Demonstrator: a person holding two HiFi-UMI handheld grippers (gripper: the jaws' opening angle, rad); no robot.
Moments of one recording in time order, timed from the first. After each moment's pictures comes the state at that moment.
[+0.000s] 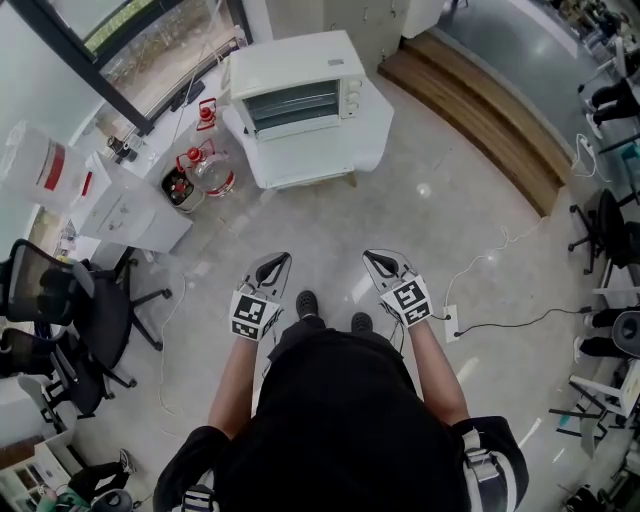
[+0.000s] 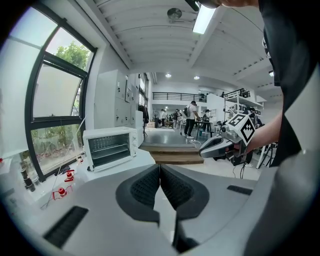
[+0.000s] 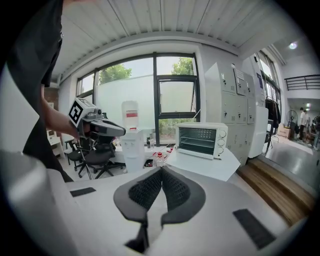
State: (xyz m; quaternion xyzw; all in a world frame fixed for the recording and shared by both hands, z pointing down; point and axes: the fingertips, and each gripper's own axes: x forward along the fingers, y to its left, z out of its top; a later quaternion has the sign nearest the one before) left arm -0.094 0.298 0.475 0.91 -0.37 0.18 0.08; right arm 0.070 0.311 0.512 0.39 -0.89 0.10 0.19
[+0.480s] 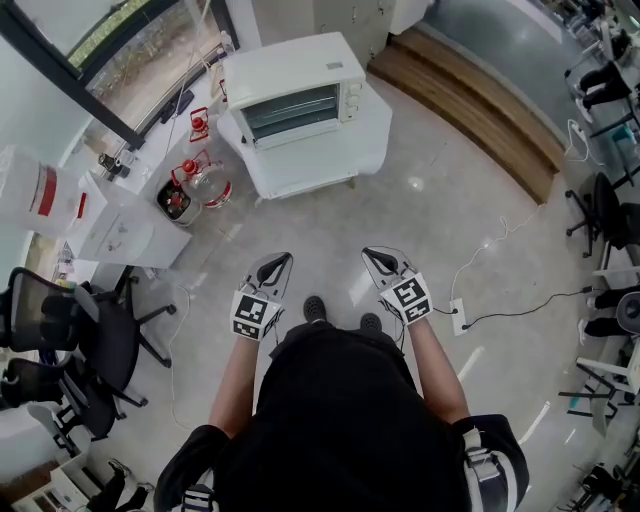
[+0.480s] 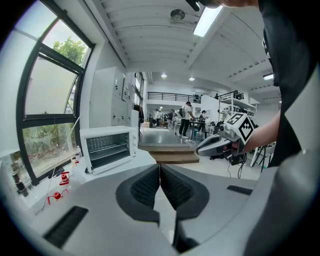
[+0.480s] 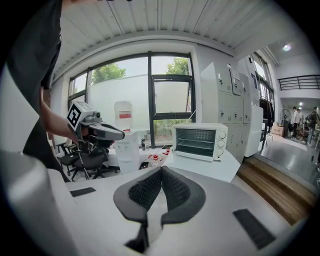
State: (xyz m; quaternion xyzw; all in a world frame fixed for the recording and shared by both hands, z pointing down) left arm -0.135 0.251 0.485 0.92 -0.33 0.18 0.08; right arm 0.023 0.269 0.514 0.43 -0.88 0.11 0.19
